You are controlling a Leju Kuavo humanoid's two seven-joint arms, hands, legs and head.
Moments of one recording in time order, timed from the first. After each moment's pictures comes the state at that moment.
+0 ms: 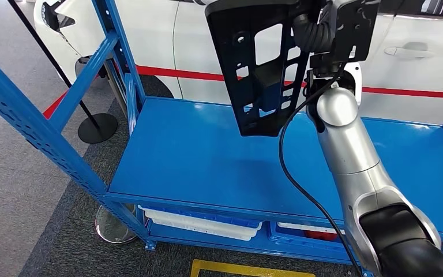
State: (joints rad) left arm -0.10 -0.27 0.84 -0.19 -1.12 0.14 -0.56; right arm -0.93 -0.11 0.36 -1.46 0.08 -0.28 -0.14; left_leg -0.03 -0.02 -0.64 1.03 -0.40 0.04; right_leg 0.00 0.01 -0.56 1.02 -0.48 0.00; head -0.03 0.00
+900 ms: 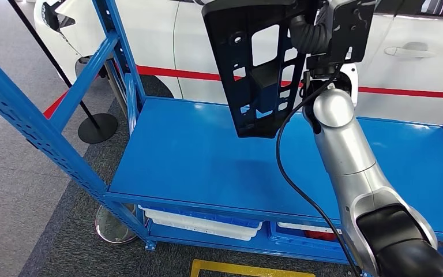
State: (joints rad) left arm -0.10 -0.27 0.85 -0.19 -1.10 0.13 -0.51; right arm -0.92 -0.09 0.36 -1.46 0.08 -0.29 -0.13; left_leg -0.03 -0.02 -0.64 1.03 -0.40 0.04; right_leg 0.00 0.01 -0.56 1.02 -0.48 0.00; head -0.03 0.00
